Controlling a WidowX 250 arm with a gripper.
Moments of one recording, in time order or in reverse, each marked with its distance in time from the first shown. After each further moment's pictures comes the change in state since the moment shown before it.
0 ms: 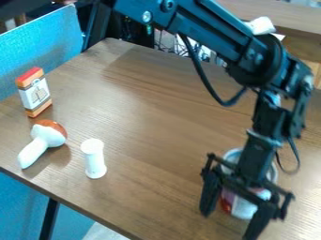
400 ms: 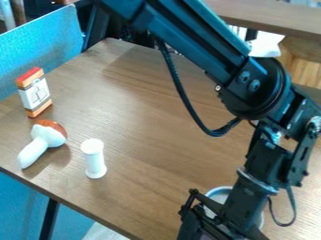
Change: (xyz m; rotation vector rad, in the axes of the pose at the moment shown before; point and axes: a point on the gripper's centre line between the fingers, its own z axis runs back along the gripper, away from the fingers) arm -0.070 -0.015 -0.035 0.106 0.095 -0.064
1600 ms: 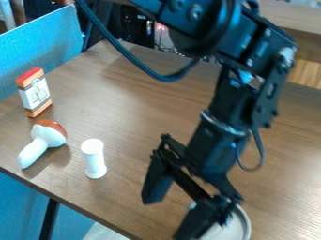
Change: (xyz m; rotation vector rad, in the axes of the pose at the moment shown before) arm -0.035 0.039 0.035 0.072 -0.140 -0.235
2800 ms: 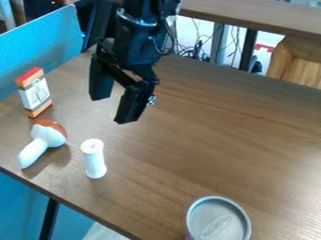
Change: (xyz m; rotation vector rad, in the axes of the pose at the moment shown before) arm -0.005 0.139 0.049 0.084 -0.240 0.147
